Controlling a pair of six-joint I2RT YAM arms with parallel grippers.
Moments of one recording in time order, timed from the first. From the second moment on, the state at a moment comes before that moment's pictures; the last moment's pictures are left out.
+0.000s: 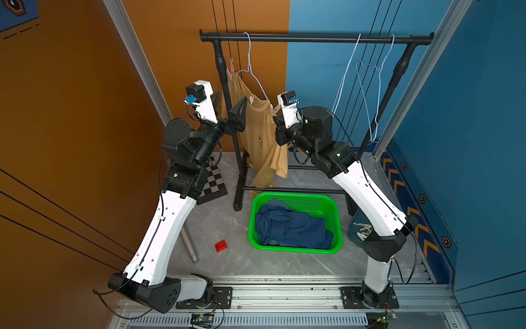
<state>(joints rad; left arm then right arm) -0.29 1.34 1.71 0.04 0.14 -0.14 0.73 1.89 2.34 -0.52 0.16 -0.05</state>
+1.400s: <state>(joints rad) -0.29 1.32 1.70 0.04 0.19 -0.17 0.71 1.78 2.33 -0.47 0.07 -0.11</state>
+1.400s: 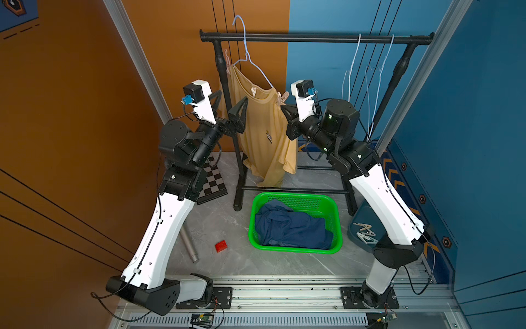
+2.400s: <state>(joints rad) -0.29 1.11 1.53 -0.01 0.18 -0.18 0.66 1.44 2.25 -0.64 -0.03 -0.12</state>
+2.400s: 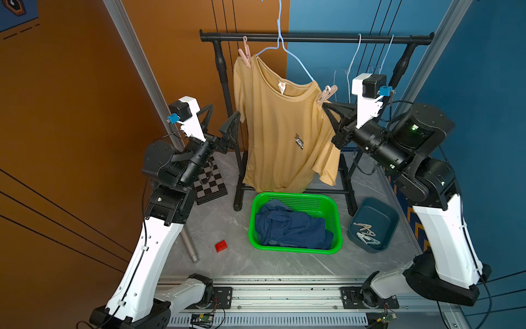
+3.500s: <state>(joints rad) -0.35 0.88 1.38 -0.17 0.11 -0.14 0.51 1.08 2.25 -0.80 -0.27 -0.03</state>
